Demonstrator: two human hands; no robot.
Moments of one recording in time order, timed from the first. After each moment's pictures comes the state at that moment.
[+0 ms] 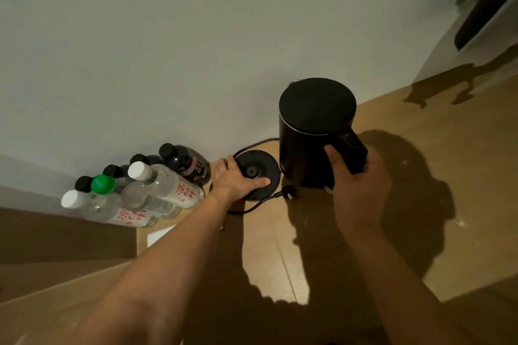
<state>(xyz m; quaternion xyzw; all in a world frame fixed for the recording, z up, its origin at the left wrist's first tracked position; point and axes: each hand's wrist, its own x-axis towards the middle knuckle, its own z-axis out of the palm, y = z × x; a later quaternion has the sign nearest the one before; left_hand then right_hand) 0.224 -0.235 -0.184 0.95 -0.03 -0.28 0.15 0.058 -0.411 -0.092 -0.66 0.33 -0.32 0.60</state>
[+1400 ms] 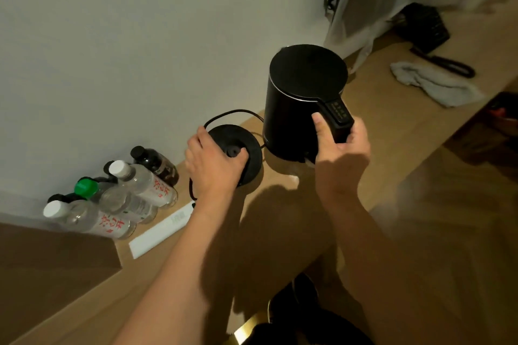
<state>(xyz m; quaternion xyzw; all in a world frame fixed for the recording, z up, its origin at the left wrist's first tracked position) 0.105 -0.247 -0.053 0.96 -0.15 0.04 0.25 -0.043 -0.356 0.012 -0.61 0.42 -0.45 0.50</state>
